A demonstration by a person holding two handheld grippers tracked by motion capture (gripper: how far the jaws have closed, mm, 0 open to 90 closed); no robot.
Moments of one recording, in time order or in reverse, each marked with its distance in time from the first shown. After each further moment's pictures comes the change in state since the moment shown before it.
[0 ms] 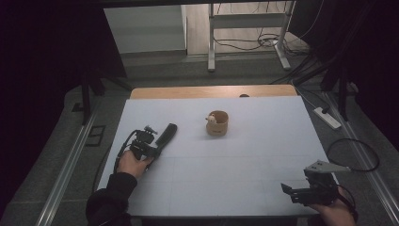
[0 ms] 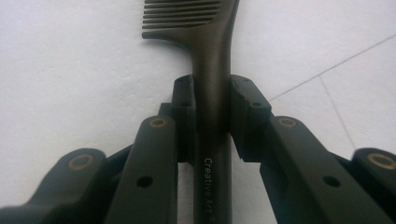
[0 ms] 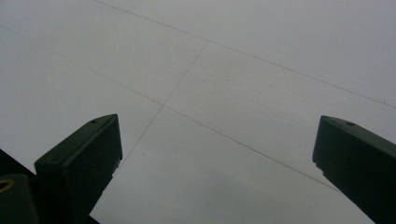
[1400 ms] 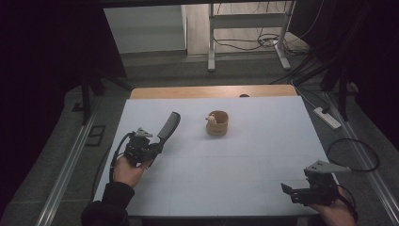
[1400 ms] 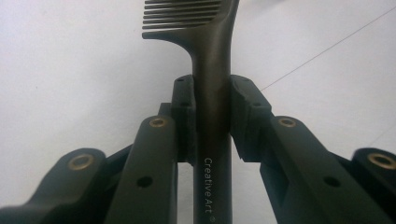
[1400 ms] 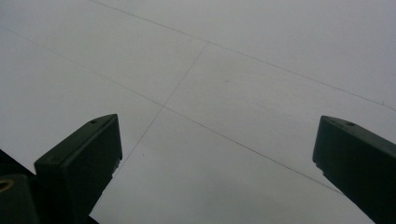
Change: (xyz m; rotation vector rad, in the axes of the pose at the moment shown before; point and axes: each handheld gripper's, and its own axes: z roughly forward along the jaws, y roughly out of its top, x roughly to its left) left arm -0.028 -0.028 -0.048 -0.307 -0.016 0.106; right arm 0.000 0.000 -0.001 -0.005 -0.002 -0.003
